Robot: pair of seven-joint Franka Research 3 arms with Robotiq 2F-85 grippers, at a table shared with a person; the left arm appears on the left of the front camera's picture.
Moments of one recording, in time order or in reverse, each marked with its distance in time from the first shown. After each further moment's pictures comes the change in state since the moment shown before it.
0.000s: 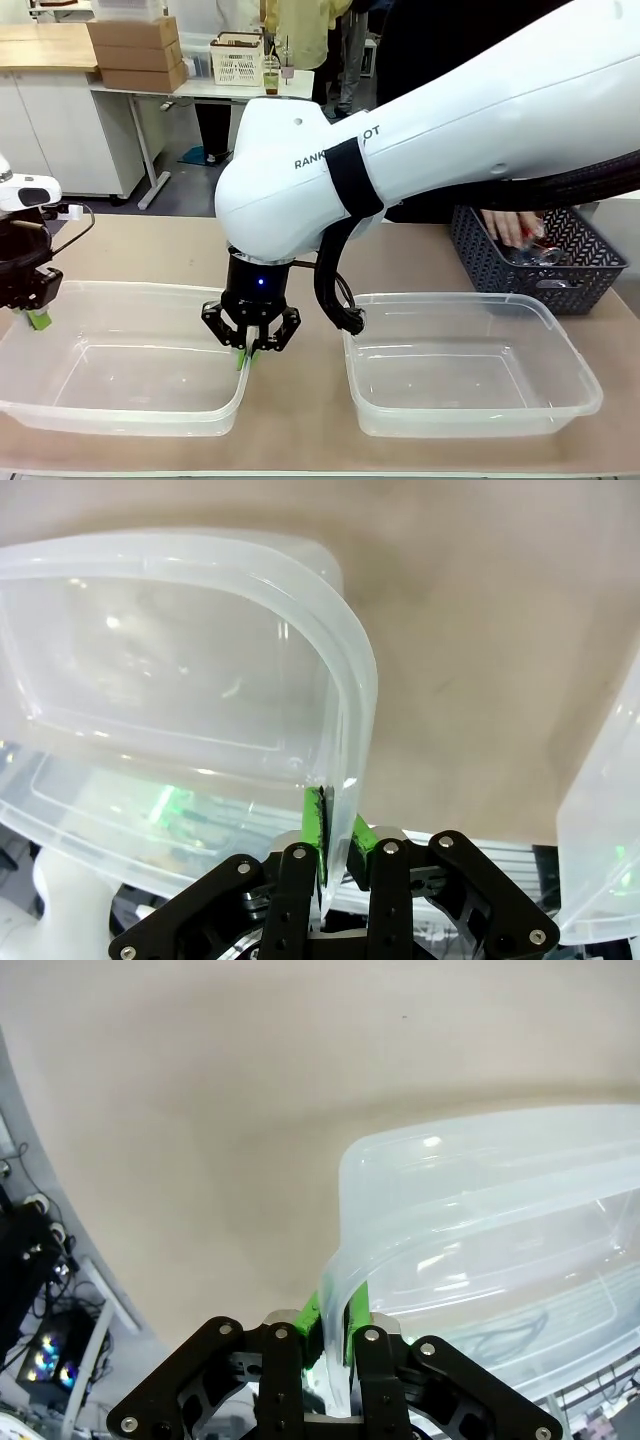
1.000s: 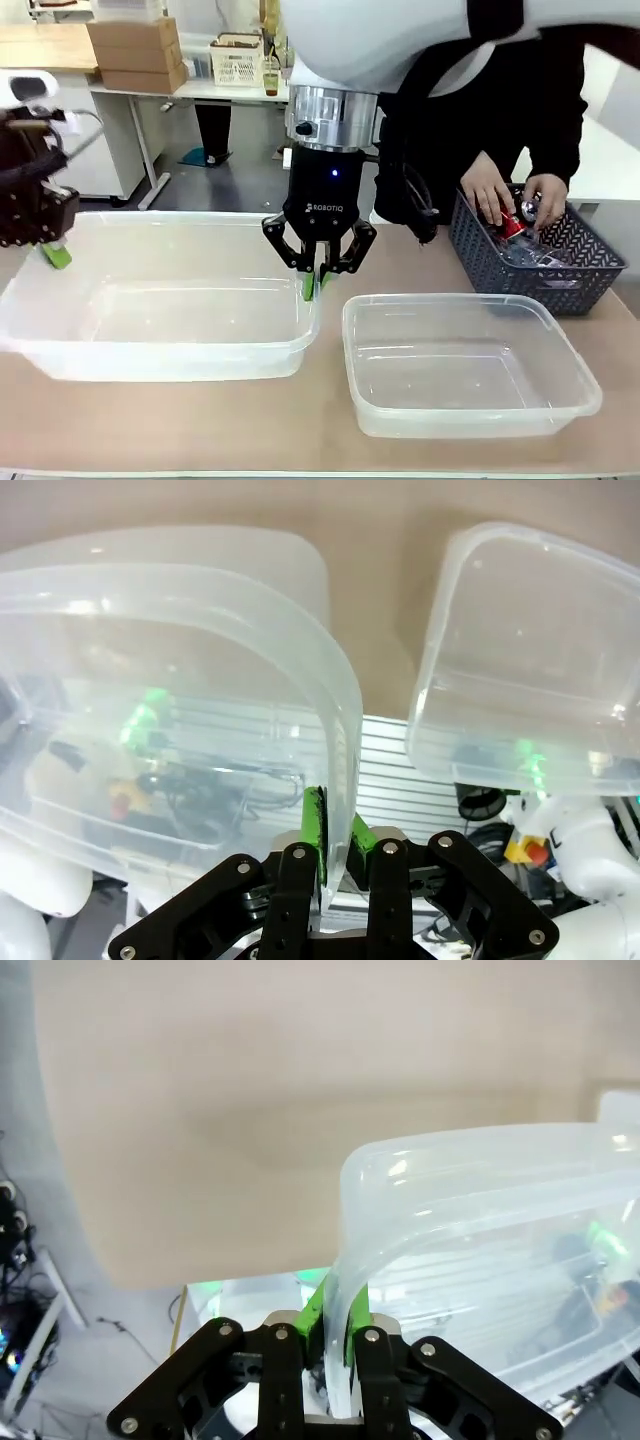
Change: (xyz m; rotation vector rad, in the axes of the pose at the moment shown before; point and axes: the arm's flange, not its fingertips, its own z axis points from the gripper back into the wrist) left arm -0.036 -0.091 0.113 -0.064 -0.106 0.101; right arm -0.037 -0.047 0.147 -0.081 0.028 0.022
